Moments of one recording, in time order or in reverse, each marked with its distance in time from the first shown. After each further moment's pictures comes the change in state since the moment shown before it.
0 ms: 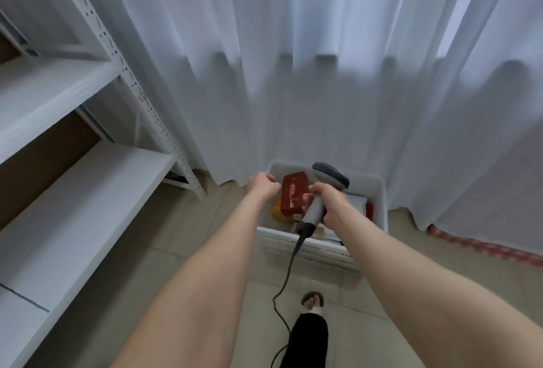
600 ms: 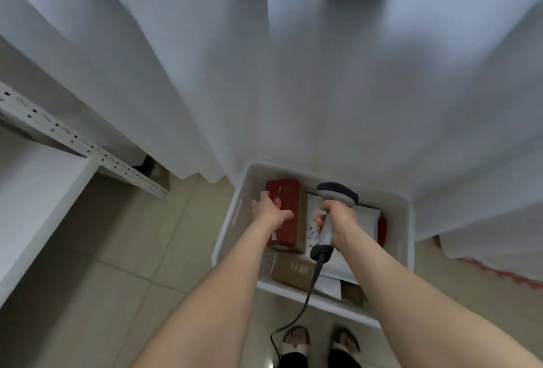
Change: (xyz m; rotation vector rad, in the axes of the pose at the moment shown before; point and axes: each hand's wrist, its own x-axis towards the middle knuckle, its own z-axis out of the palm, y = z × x) left_hand 0.338 0.008 0.171 0.083 -0.163 -0.267; right_hand 0.373 -0.092 0.006 -0.093 0.248 0.180
